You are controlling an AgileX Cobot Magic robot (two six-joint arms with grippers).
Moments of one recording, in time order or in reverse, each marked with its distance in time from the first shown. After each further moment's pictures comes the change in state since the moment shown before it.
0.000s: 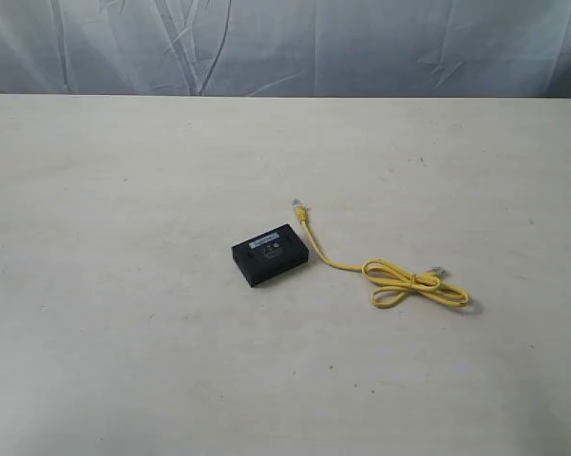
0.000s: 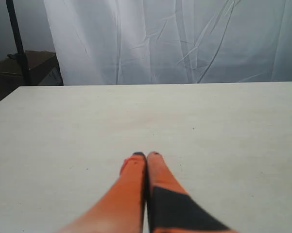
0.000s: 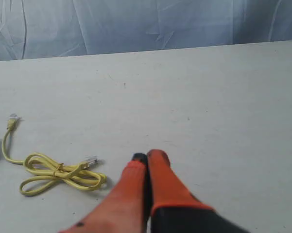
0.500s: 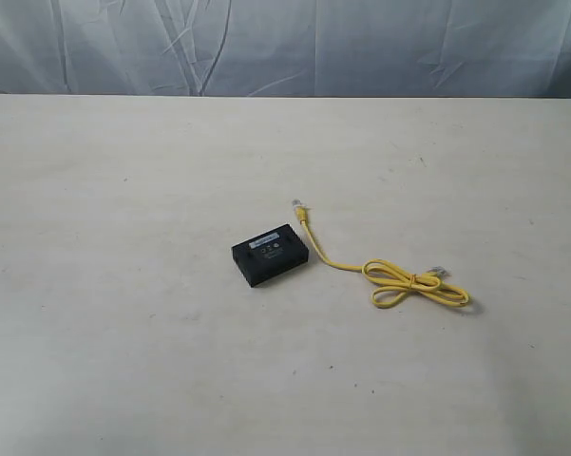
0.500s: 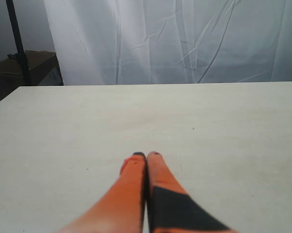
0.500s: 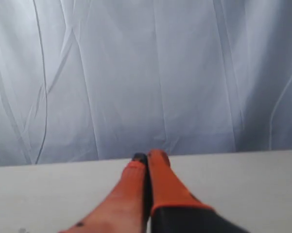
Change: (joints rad) left arm 0.000 0.000 0.000 0.000 0.000 0.000; right arm 0.000 0.000 0.000 0.000 -0.387 0.000
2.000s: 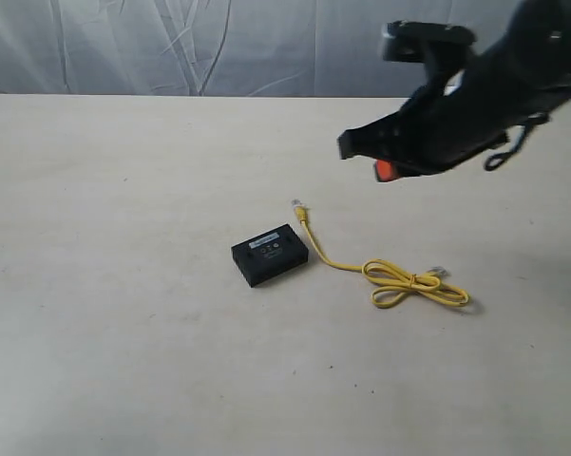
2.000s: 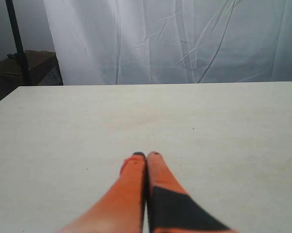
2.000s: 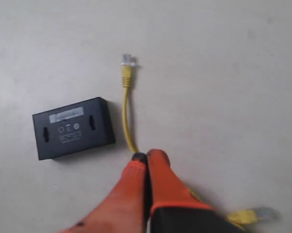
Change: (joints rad) left arm 0.000 0.000 0.000 0.000 0.000 0.000; right arm 0.388 1.657 -1.131 0.186 0.633 -0.022
